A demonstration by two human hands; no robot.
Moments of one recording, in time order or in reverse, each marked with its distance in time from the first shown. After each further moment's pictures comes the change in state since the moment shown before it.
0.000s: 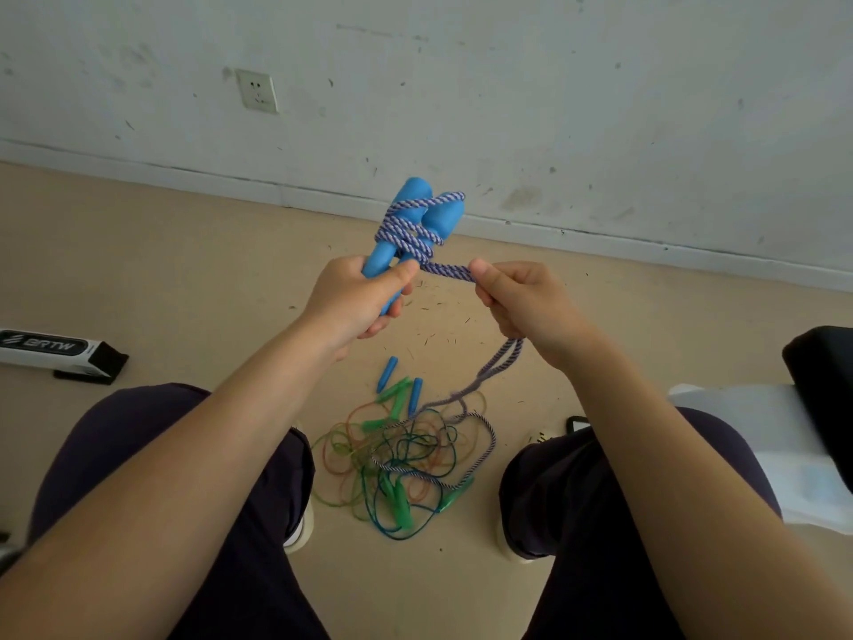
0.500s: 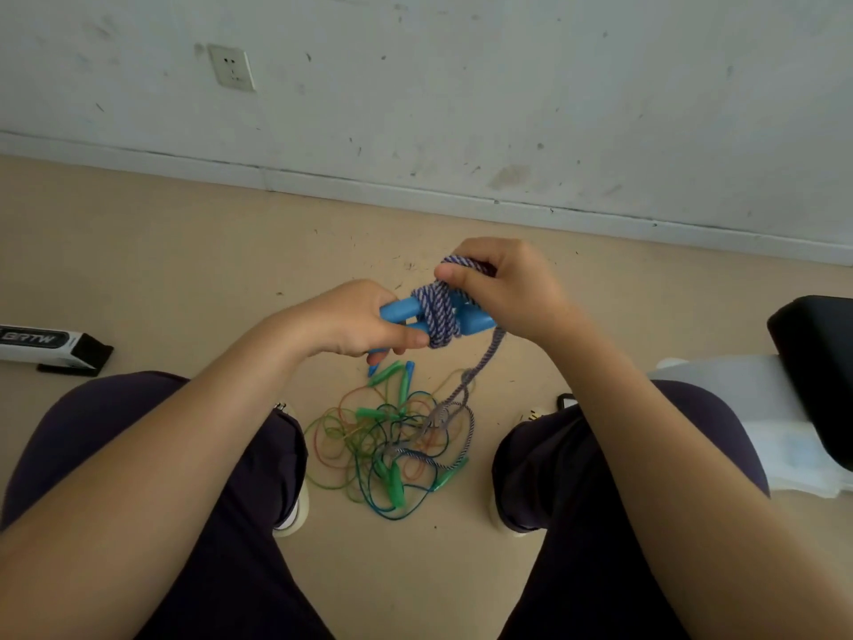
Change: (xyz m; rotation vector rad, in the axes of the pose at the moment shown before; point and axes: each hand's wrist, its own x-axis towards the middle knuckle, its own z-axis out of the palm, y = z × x) left_hand -0.005 -0.005 0.001 0.772 -0.502 0.035; right_hand -0.008 -0.004 0.004 -0.385 0.013 -0.337
